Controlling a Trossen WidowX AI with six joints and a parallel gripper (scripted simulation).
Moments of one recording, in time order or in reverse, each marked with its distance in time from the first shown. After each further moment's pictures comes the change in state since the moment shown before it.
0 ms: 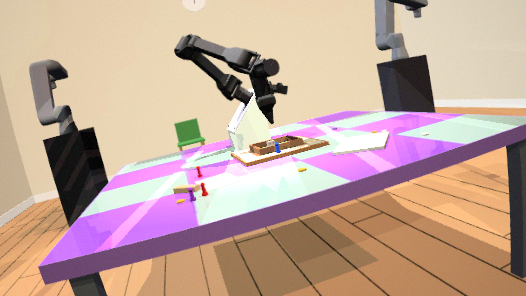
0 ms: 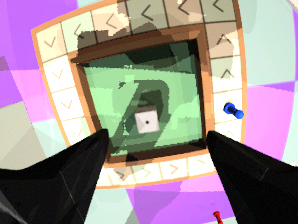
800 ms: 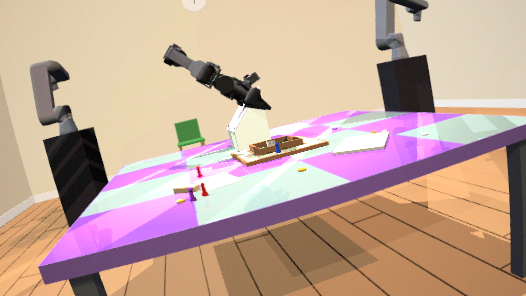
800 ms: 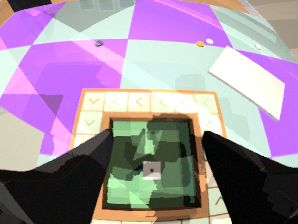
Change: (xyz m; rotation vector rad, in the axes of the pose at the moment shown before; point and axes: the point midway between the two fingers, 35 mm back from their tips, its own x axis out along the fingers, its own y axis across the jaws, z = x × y) arm -0.037 0.014 -0.021 -0.222 -0.760 0.056
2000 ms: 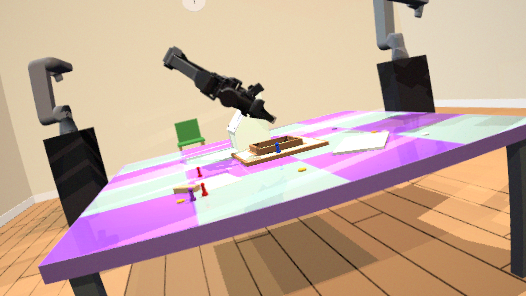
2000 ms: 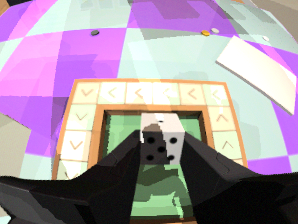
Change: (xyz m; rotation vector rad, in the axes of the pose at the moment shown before) arm 0.031 0.001 -0.026 0.005 0.004 0.002
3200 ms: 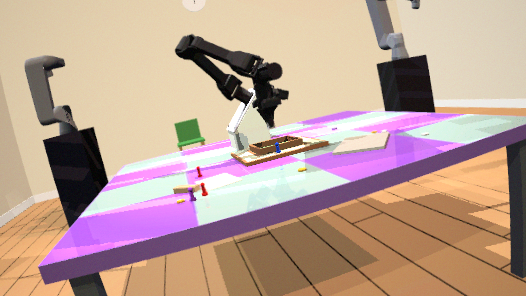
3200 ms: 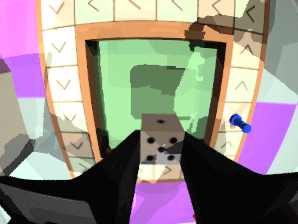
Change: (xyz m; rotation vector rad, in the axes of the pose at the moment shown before) arm 0.018 -0.003 0.003 0.017 0.832 -0.008
